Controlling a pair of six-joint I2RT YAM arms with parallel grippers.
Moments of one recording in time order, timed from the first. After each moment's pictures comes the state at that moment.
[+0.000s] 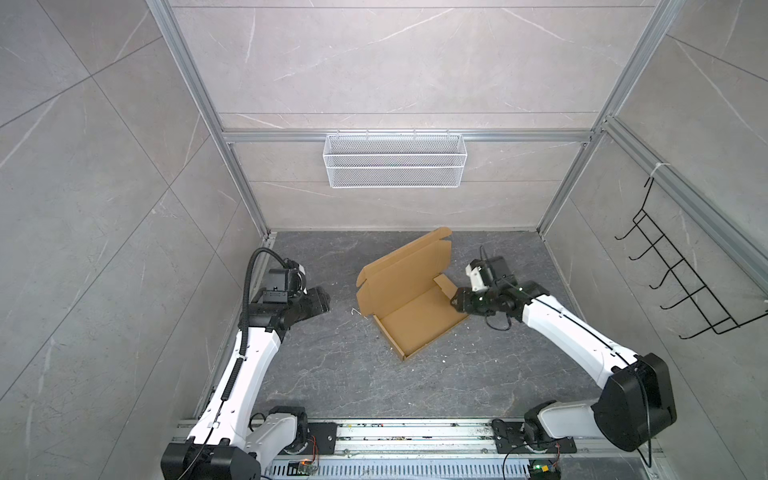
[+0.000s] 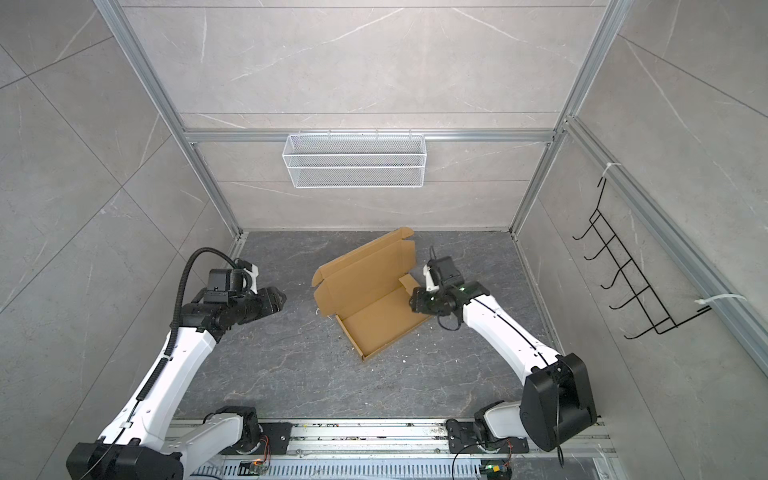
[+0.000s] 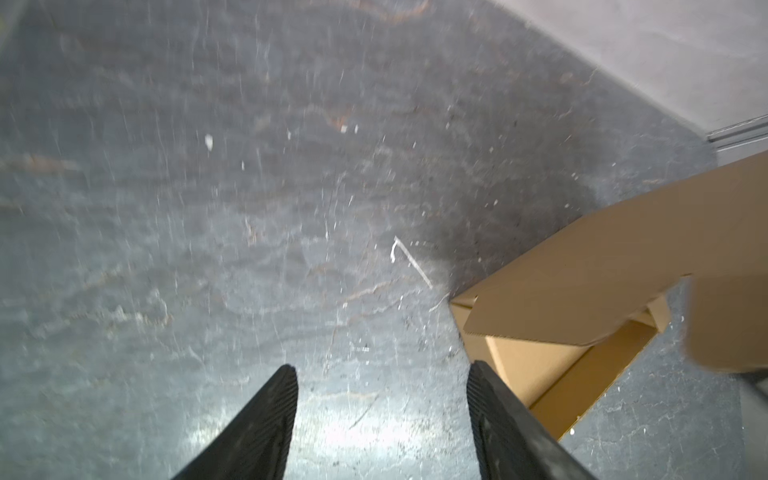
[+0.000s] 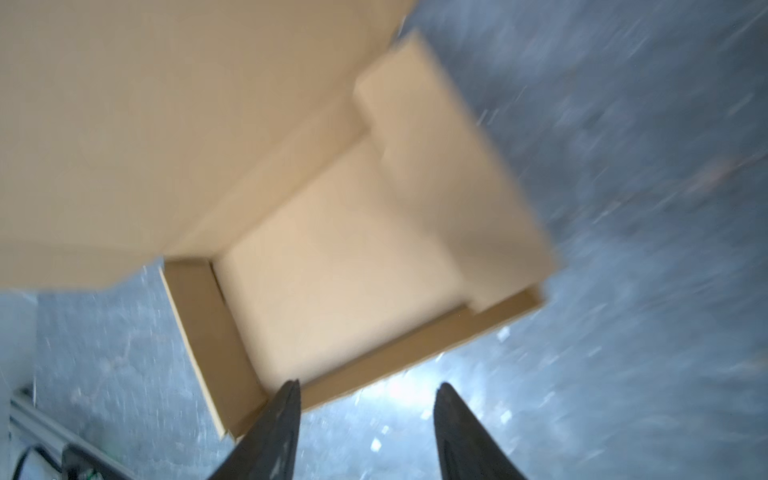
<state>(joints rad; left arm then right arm) -0.11 1.04 0.93 -0.78 0.17 -0.43 0.31 1.41 1.12 -0.65 -0.19 0.39</state>
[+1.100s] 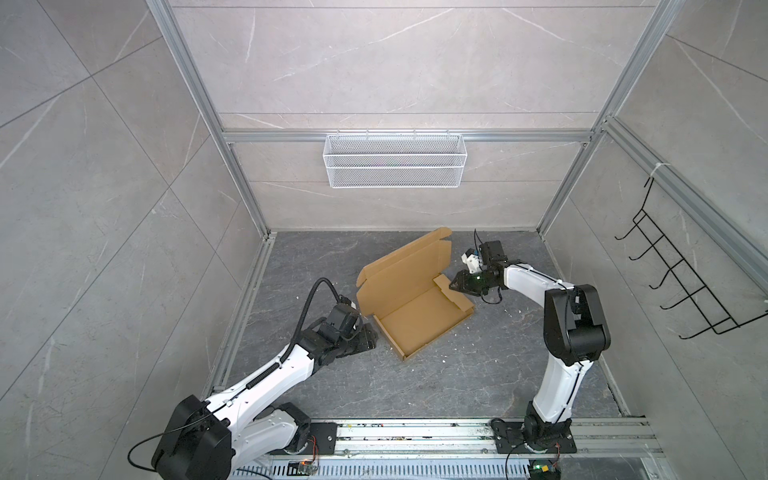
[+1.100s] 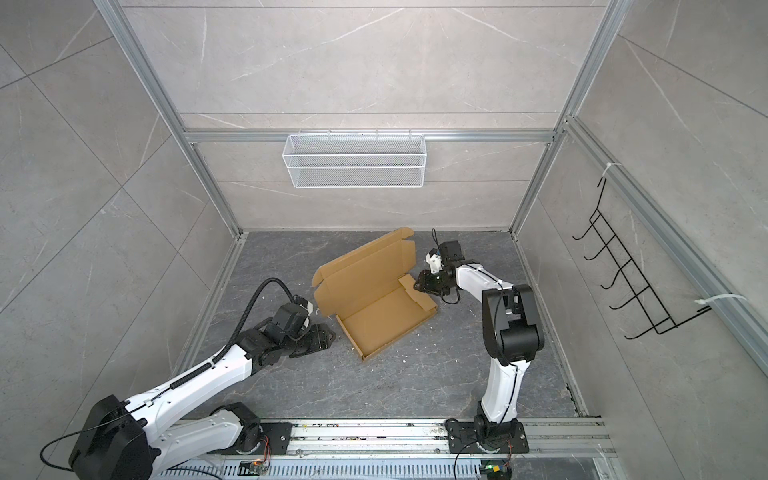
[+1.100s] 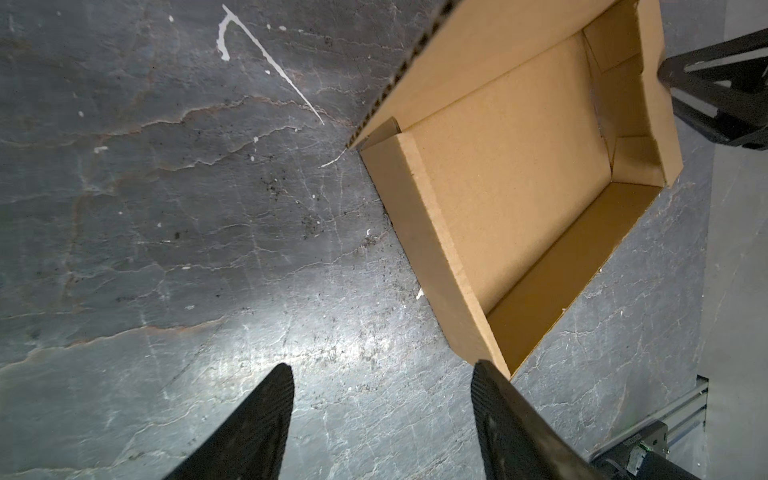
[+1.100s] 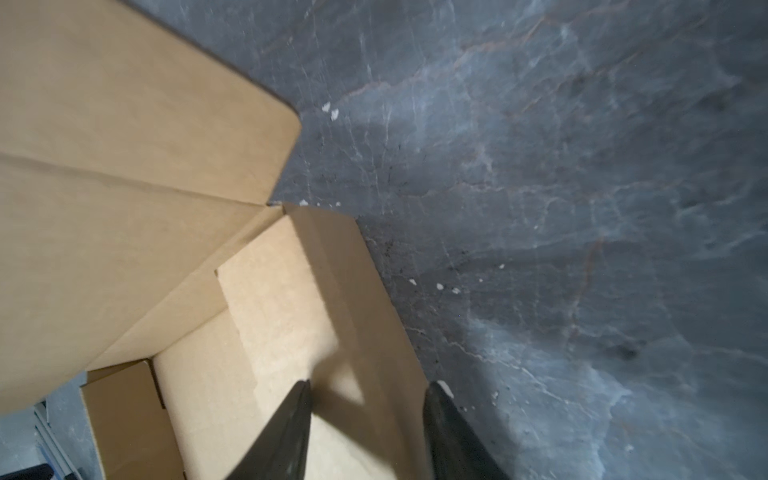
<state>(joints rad) -0.62 1.10 0.62 -0.44 0.08 -0.79 0.16 1.92 1.27 -0.46 -0.45 0.23</state>
